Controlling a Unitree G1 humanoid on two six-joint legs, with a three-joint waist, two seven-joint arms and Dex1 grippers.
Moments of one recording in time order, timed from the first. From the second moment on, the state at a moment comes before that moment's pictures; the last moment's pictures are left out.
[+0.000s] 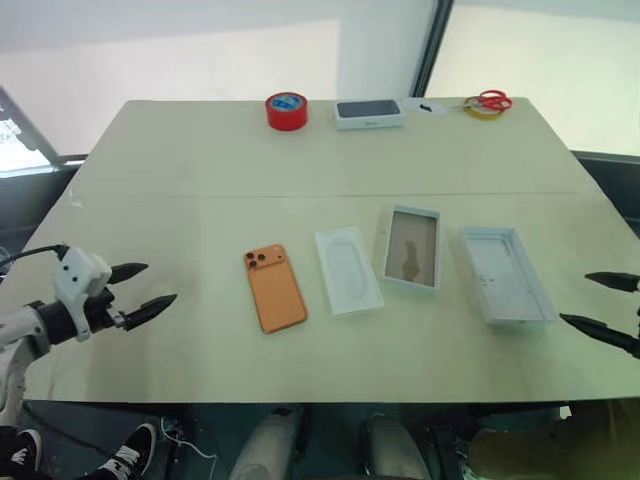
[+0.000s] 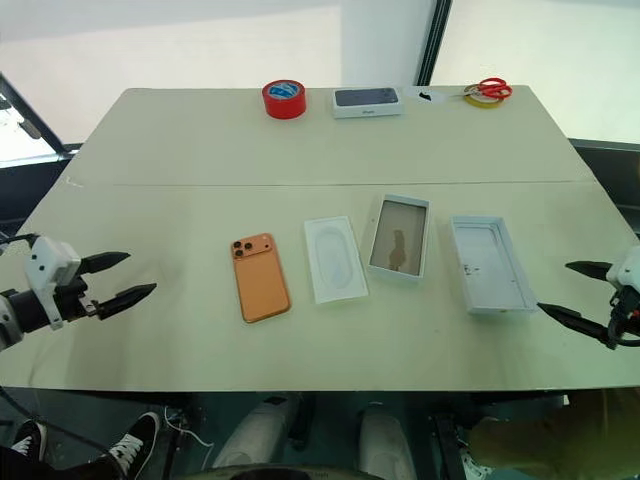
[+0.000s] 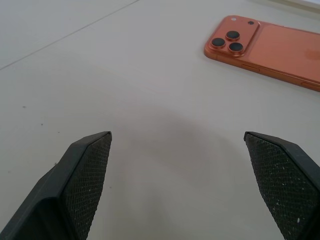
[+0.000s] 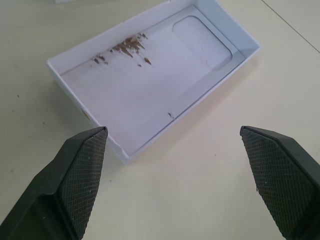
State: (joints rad) left arm 0.05 0.86 0.41 0.04 -0.43 0.21 -1.03; right arm 0.11 -1.08 -0.54 0.41 0.32 -0.11 1.28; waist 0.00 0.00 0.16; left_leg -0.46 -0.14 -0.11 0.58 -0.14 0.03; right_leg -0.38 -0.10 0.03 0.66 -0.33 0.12
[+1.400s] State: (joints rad) left arm -0.28 0.55 0.17 -0.29 -0.65 0.95 -0.61; right arm -0.17 -0.99 -0.21 -0.04 0.30 0.01 1.17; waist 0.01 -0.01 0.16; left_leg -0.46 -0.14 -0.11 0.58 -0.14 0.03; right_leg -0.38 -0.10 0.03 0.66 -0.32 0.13
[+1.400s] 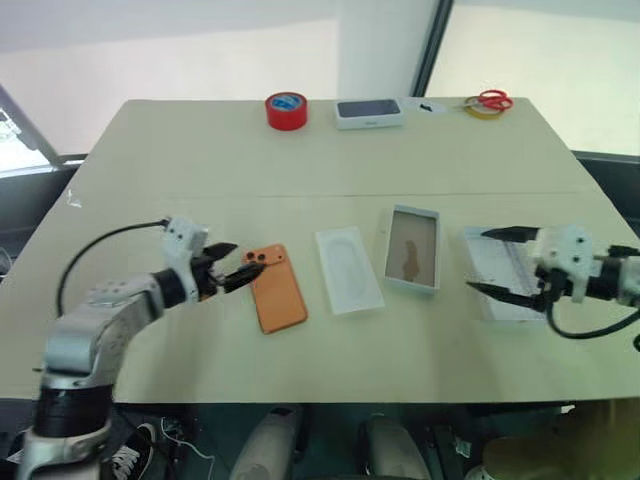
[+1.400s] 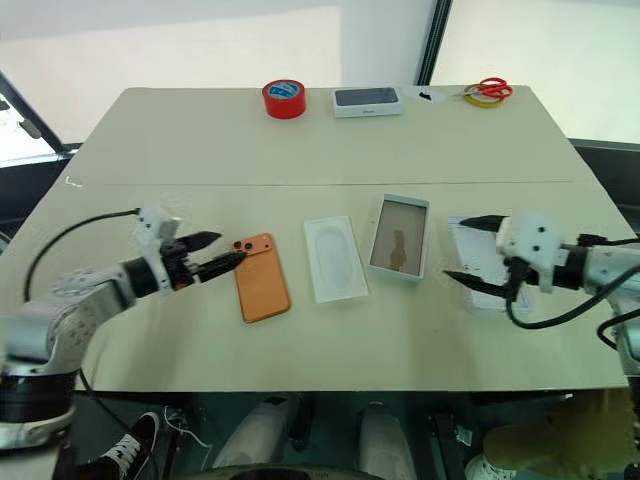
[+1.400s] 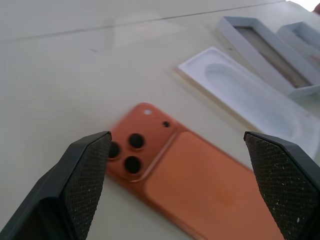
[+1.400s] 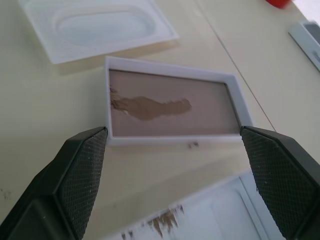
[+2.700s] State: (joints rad) left arm -0.56 0.04 0.29 0.08 -0.82 1.37 -0.22; right arm -0.29 -0.80 0.04 -0.14 0.17 0.03 1.05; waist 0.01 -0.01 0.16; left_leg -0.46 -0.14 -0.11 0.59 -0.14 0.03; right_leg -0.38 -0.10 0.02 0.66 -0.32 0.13
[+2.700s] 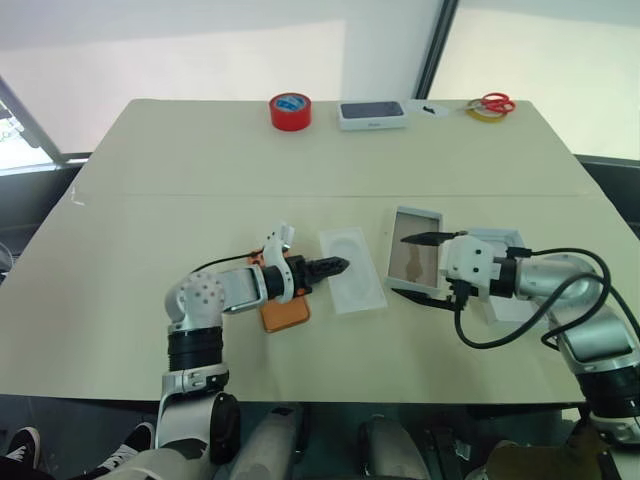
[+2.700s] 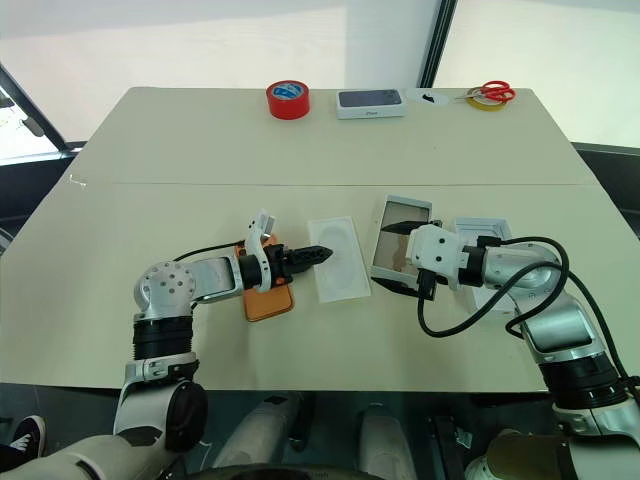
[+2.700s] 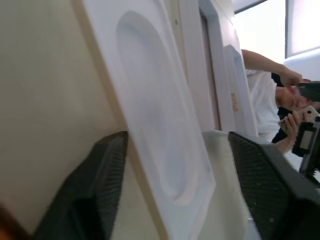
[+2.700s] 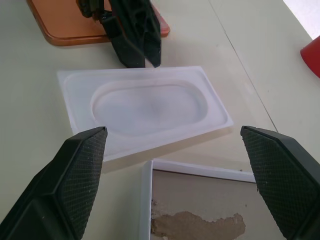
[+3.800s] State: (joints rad) left arm -0.63 0.14 0.43 0.05 -0.85 1.38 -0.19; right arm -0.43 -0.80 0.19 0.06 0.10 0.30 1.17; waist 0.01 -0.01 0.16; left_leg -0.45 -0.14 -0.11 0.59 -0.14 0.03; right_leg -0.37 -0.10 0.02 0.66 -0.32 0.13
